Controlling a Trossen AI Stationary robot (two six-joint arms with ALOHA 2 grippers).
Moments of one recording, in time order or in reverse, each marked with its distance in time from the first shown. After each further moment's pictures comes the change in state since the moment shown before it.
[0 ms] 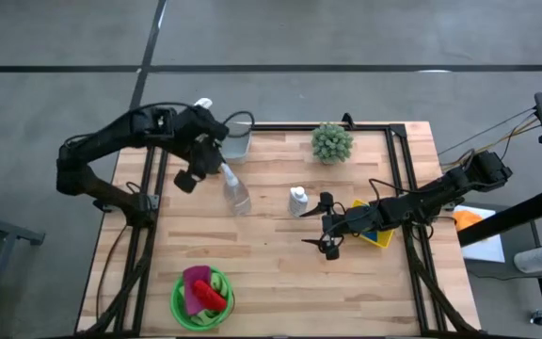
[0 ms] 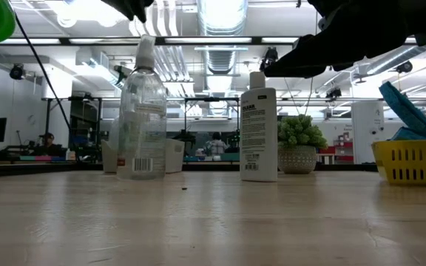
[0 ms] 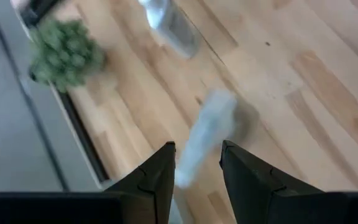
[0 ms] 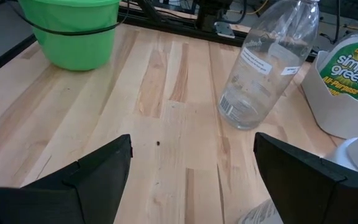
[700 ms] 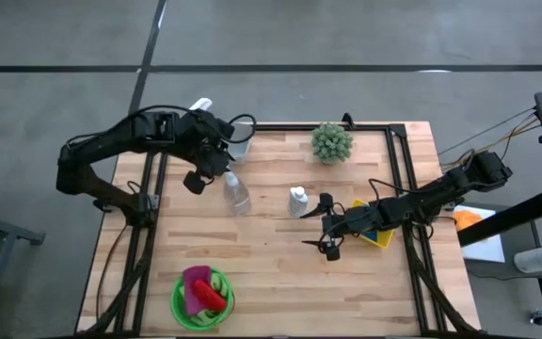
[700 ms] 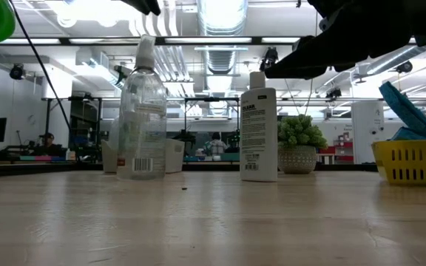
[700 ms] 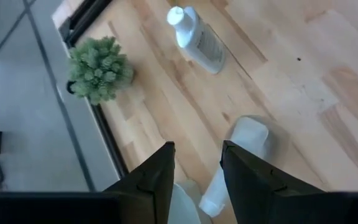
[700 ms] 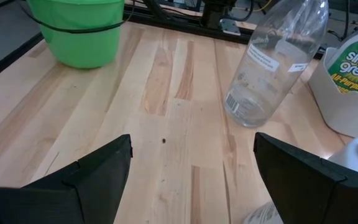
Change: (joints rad) left arm -0.062 0.004 -0.010 0.127 -0.083 -0.031; right arm 0.000 0.000 0.000 -0.010 -0.021 0.010
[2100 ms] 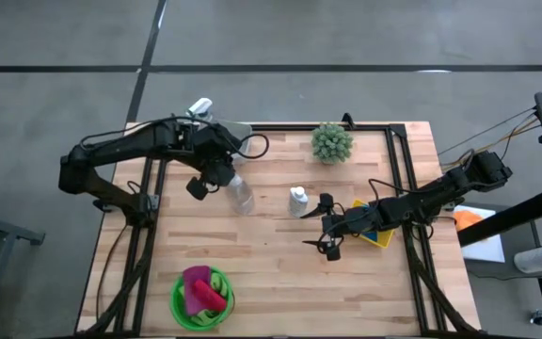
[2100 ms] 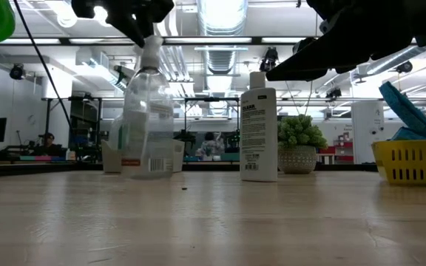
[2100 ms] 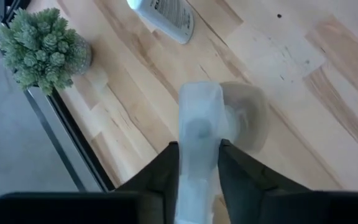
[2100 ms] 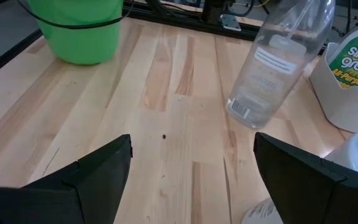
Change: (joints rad) left arm 0.003 0.025 -0.164 0.033 -0.010 0.082; right arm 0.000 0.000 0.000 -0.015 0.001 0.009
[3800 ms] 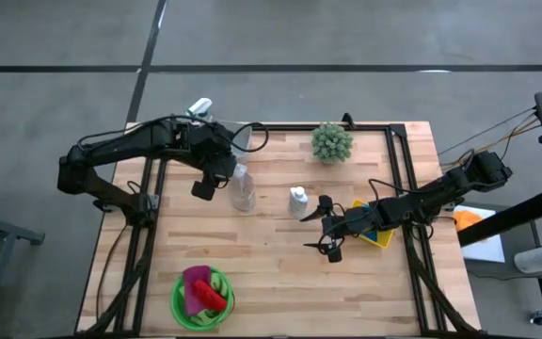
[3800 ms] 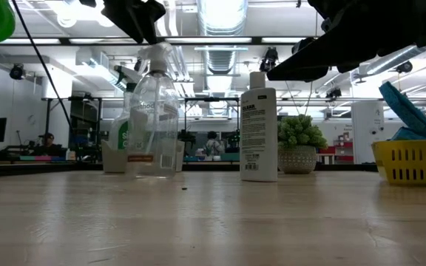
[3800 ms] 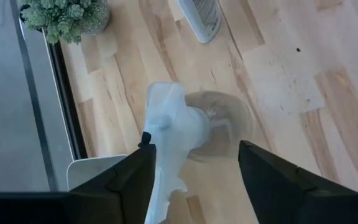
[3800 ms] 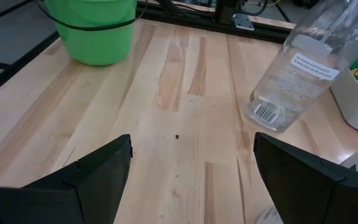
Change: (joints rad) left arm -0.002 -0.009 0.008 -0.005 -0.029 -0.345; right arm 0.000 0.000 0.000 0.000 -0.050 0.014
